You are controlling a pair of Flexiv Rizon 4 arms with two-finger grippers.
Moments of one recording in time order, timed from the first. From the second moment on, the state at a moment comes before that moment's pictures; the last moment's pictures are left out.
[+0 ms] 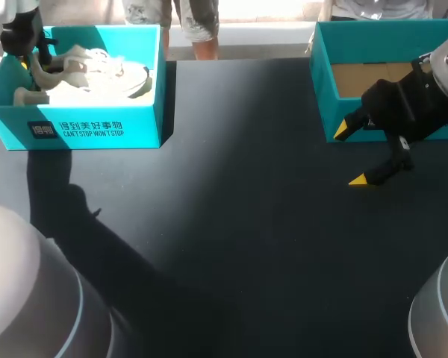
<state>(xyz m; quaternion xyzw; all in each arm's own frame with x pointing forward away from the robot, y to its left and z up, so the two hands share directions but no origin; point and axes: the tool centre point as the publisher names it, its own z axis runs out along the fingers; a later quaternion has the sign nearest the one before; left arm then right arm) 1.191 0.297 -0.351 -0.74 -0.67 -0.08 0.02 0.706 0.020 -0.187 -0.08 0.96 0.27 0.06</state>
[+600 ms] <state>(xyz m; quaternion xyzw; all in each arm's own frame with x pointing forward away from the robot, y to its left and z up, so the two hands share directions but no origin) 1.182 0.284 -0.320 -0.76 -0.65 -0.03 -0.01 0.706 0.020 -0.187 -0.08 0.96 0.27 0.07</state>
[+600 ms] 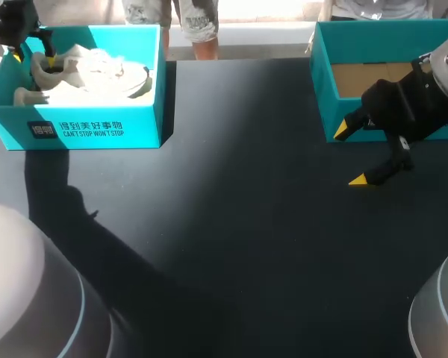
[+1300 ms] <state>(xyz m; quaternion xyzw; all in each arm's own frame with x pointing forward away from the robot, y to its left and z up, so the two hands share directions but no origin) 1.126 0.281 -0.249 -0.75 -0.67 -0.02 0.00 0.706 0.020 -0.187 -0.08 0.96 0.27 0.07</state>
